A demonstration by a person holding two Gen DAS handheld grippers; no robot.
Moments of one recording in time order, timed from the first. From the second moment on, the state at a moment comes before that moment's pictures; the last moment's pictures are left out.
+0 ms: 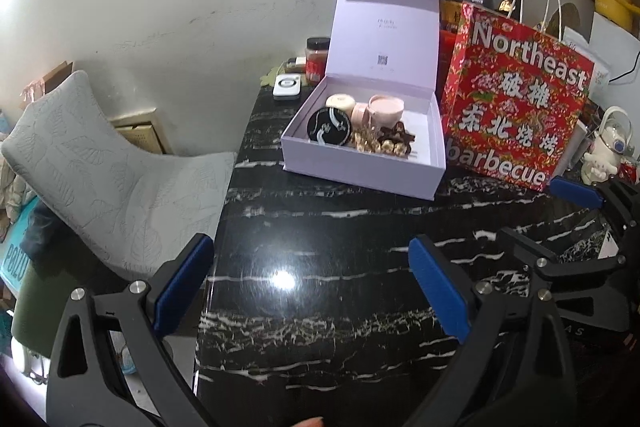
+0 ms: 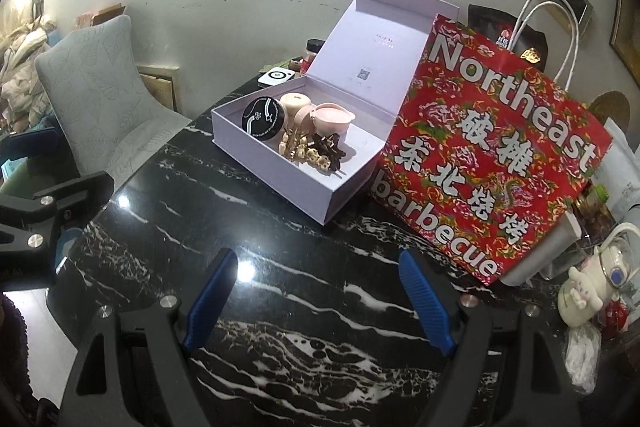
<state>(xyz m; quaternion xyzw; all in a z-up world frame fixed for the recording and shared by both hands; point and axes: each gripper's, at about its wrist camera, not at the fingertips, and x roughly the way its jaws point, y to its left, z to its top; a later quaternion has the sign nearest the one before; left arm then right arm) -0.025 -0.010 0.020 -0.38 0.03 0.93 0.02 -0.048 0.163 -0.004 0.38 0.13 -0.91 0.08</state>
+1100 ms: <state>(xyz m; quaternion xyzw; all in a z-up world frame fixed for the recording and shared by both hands) -0.011 0.007 0.003 -0.40 0.05 0.92 0.03 -0.039 0.173 -0.009 0.39 0.11 -0.91 0.09</state>
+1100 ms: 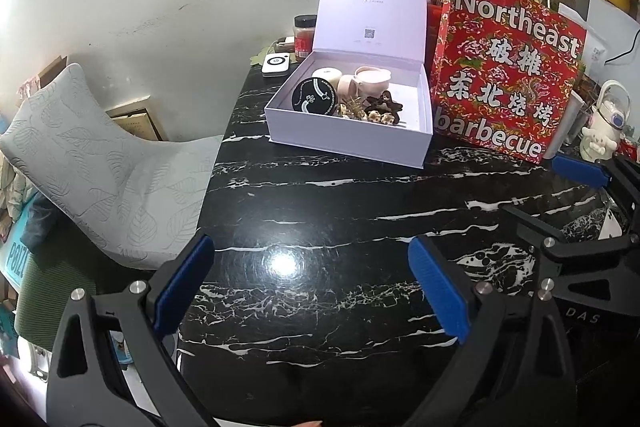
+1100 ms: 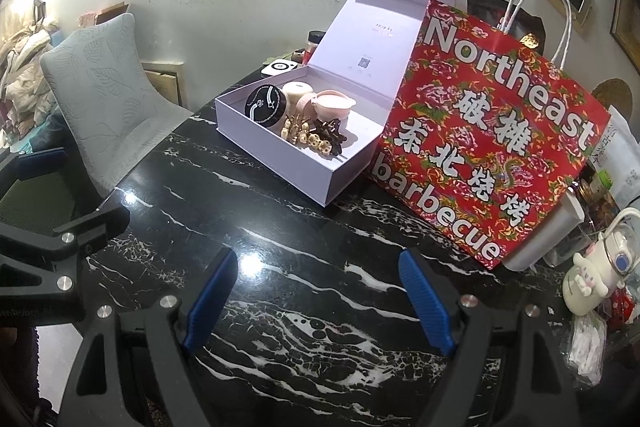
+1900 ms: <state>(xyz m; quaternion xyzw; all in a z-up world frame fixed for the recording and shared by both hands) -0.013 0.011 0.000 -0.40 0.05 0.91 0.03 -0.044 0.174 -0.017 0.40 0.11 -0.90 0.09</state>
